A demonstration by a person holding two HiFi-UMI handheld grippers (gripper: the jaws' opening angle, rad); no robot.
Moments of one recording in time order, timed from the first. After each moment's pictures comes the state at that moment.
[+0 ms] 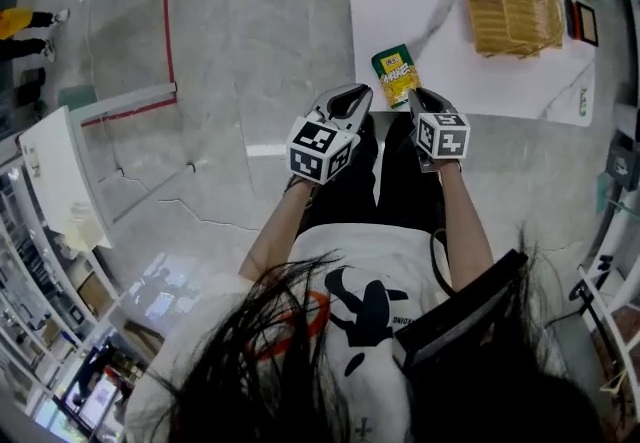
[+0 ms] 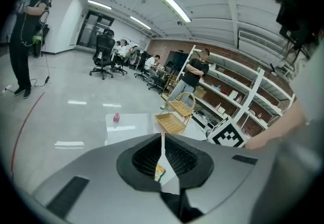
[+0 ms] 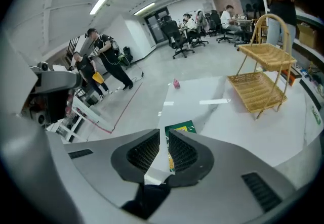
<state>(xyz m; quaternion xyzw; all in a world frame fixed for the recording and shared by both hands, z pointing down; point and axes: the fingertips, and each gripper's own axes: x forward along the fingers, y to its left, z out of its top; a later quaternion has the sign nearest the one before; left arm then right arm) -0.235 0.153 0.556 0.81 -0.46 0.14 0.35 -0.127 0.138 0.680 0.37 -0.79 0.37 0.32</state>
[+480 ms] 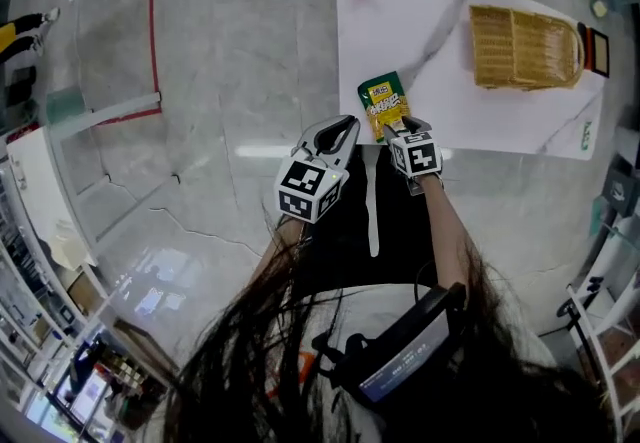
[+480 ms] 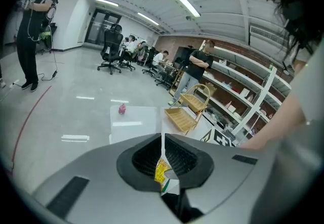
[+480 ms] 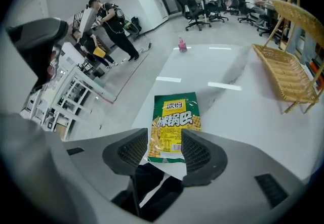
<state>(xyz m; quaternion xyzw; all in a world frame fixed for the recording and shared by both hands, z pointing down) -0.230 0.128 0.622 0.77 -0.49 0.16 0.37 -0.133 0.148 0.808 0.26 -0.77 0.38 0.45</state>
